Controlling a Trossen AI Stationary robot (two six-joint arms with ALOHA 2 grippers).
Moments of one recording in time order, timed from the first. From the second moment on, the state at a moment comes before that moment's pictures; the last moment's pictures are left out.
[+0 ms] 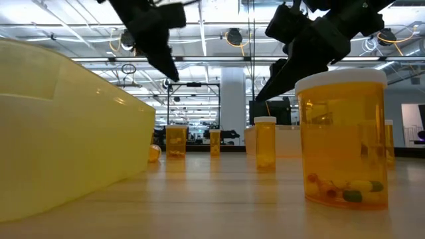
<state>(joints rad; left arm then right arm) 0.08 1.46 1.14 -0.63 -0.10 0.04 0.15 1.41 0.71 -0.02 0.13 0.09</state>
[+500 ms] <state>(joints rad) 0.18 1.61 1.16 -0.64 -0.05 0.13 0.15 1.41 0.71 -0.06 0.13 0.10</state>
